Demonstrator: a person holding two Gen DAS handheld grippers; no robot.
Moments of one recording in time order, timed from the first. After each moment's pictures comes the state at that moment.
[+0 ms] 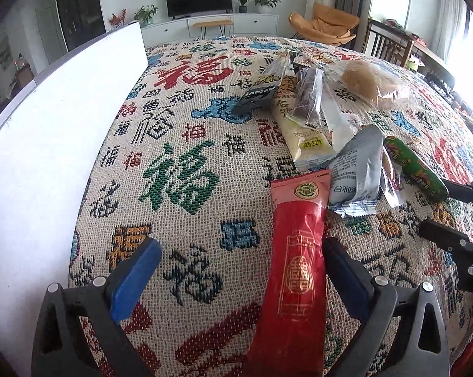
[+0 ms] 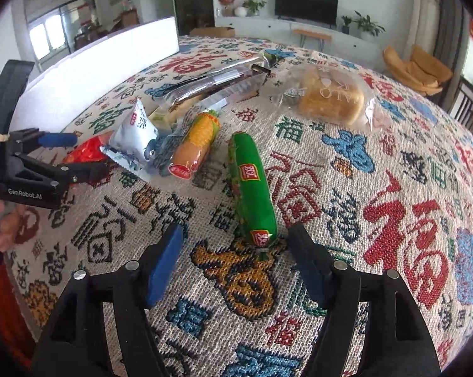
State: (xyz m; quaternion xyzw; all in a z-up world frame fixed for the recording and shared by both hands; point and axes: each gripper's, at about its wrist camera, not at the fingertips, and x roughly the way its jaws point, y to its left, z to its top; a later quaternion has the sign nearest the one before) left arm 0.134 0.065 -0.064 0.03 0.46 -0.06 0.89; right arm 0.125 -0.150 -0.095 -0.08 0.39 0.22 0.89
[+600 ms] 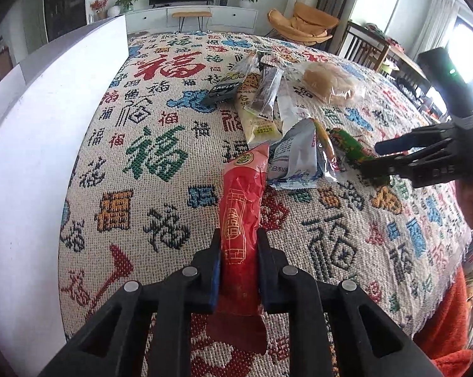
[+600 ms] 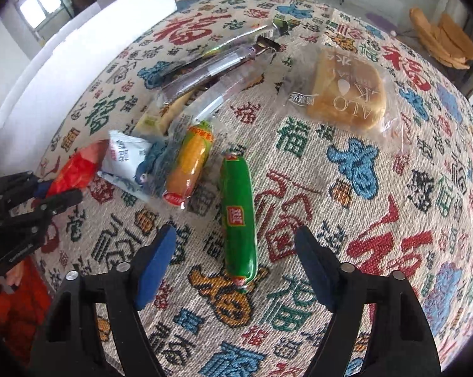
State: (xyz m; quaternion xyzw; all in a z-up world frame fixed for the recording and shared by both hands) left arm 0.103 0.069 -0.036 -0.03 0.48 -0.13 0.87; right arm 0.202 -0.139 -0.061 -0.10 0.55 0.25 0.80
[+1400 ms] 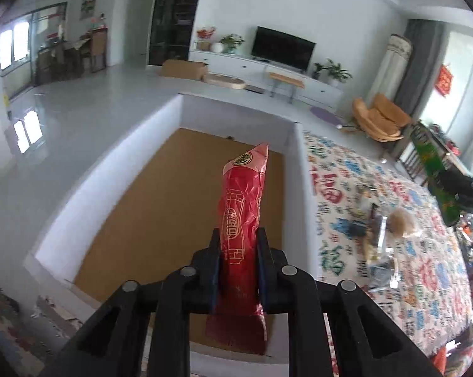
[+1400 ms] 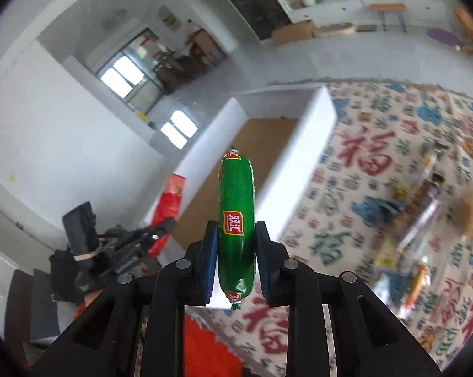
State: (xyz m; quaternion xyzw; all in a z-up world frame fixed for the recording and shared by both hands) left arm 0.069 0.312 0.100 -0.13 0.37 0.07 0.92; right arm 0.162 0.008 0.125 0.12 0.41 0.45 0.78
